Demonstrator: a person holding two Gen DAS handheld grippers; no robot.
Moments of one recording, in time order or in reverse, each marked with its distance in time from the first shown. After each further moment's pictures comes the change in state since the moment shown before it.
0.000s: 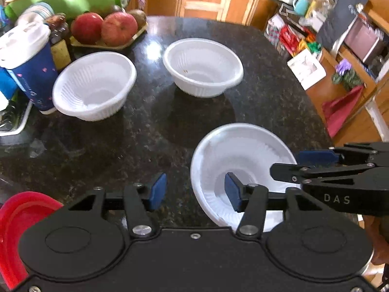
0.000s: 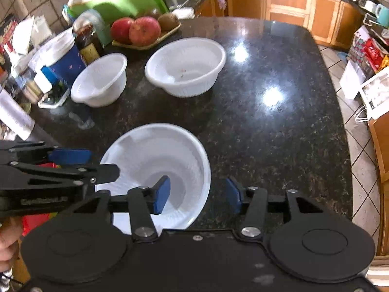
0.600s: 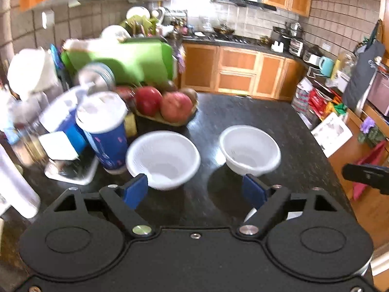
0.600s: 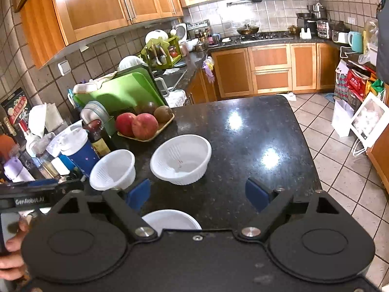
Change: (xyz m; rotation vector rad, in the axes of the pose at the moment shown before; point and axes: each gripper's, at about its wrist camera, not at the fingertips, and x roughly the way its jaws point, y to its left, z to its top) left arm -0.070 0.031 0.018 -0.063 -0.330 0.178; right arm -0.080 -0.019 0.014 0.114 -0.371 0.034
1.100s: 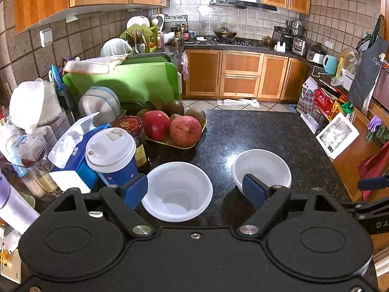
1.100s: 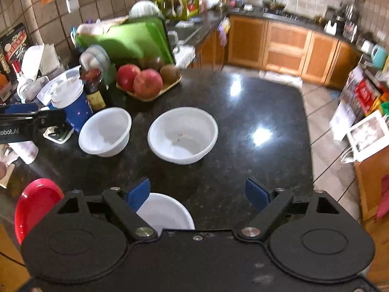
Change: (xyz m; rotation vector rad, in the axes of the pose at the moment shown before) left arm 0.009 0.002 0.041 0.056 -0.003 0.024; right arm 0.043 0.028 0.039 -0.217 0.260 -0.054
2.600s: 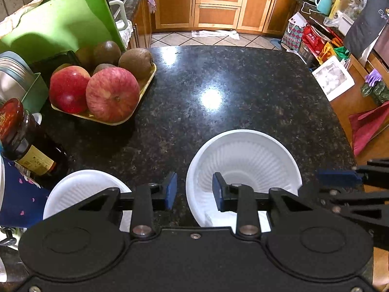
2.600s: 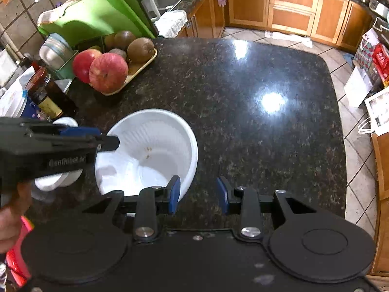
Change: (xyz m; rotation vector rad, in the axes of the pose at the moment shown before) left arm 0.167 -0.059 0.036 0.059 0.371 -0.112; right arm 0.127 -0.048 0.058 0.070 0.185 0.061
